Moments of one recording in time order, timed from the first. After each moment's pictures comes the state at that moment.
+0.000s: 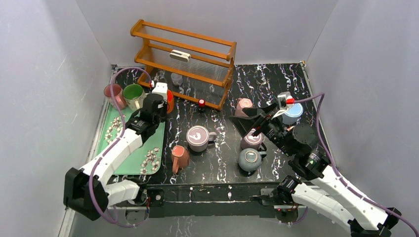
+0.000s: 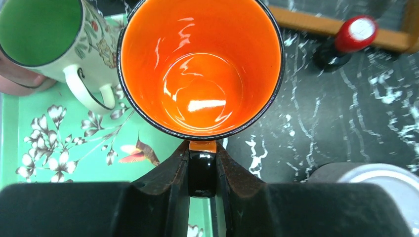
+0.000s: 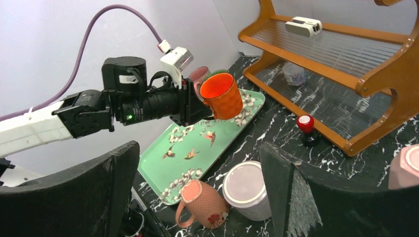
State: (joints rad) left arm -0.43 1.13 0.87 -0.31 -0.36 -0.09; right arm 0.84 0.60 0.74 0.04 0.03 0.52
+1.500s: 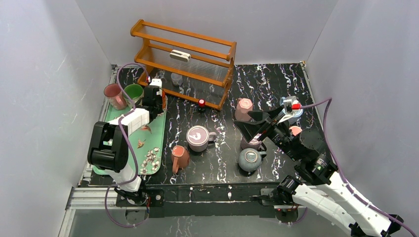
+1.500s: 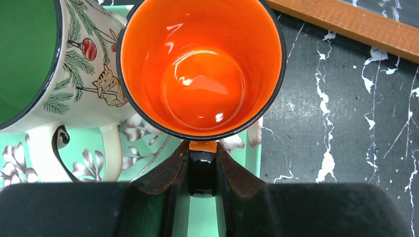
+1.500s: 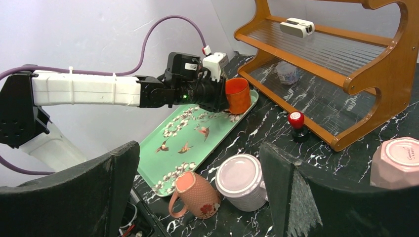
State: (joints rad) left arm -0.19 1.64 0.95 -0.03 -0.29 -0.03; right arm 0.84 0.52 0.73 -0.06 0.03 0.47
